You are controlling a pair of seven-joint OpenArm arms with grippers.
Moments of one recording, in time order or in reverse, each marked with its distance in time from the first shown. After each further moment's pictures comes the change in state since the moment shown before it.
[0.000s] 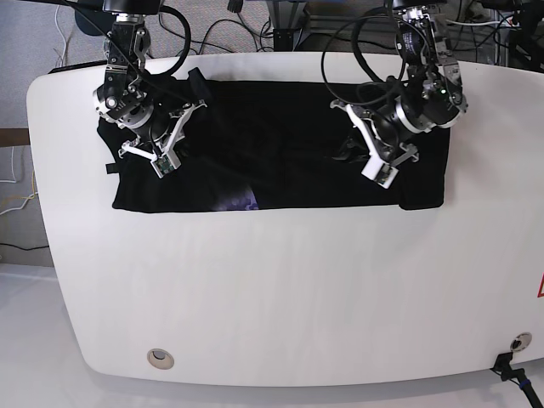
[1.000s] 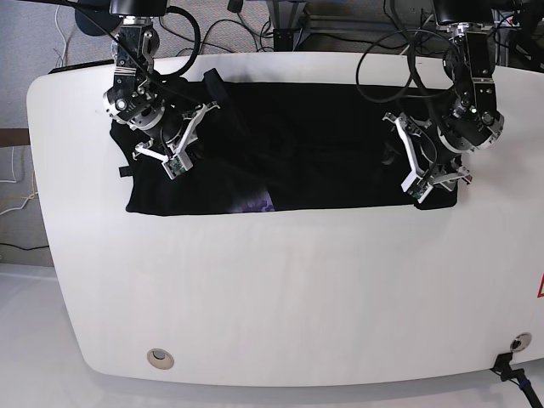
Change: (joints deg) left arm -3.5 -16.1 3.7 1.0 11.0 5.2 -0.3; right arm 0.5 -1.3 -2.4 -2.4 1.2 -0.4 2.0
